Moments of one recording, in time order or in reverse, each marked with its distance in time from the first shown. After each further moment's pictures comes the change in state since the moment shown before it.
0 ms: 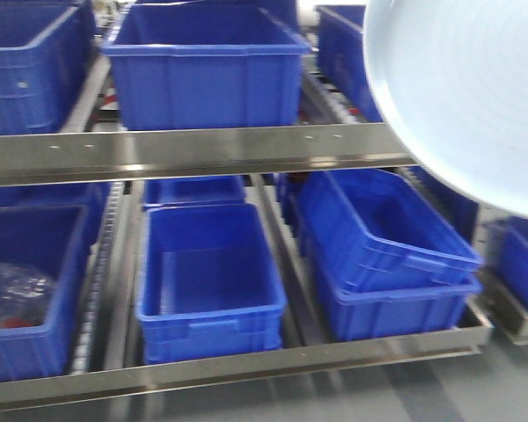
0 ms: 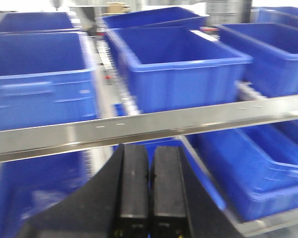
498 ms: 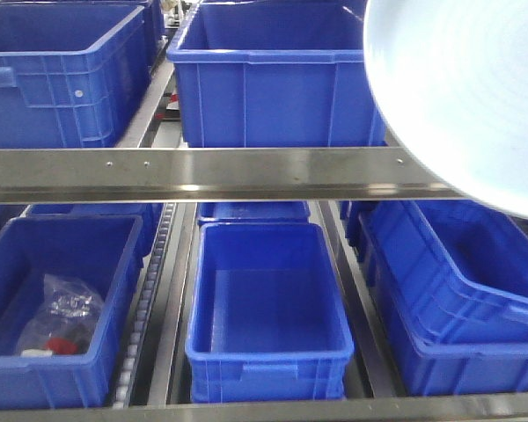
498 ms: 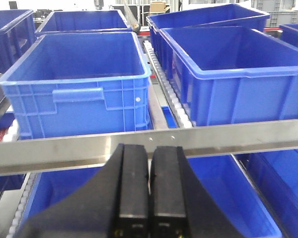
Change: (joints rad) left arm 0.000 0.000 0.000 0.000 0.000 0.000; right arm 0.000 0.000 0.000 0.000 0.000 0.000
